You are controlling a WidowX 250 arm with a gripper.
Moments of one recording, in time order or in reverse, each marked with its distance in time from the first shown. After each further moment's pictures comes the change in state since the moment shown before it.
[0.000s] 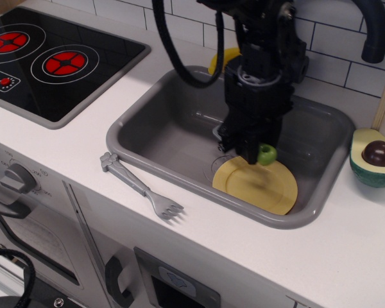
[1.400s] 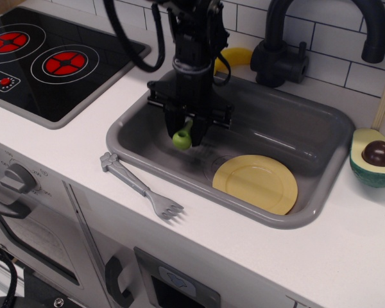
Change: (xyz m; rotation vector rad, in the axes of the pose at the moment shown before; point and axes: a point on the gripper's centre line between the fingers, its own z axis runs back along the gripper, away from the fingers) arm 0.071 0.028 -0.007 0.125 -0.049 -1.057
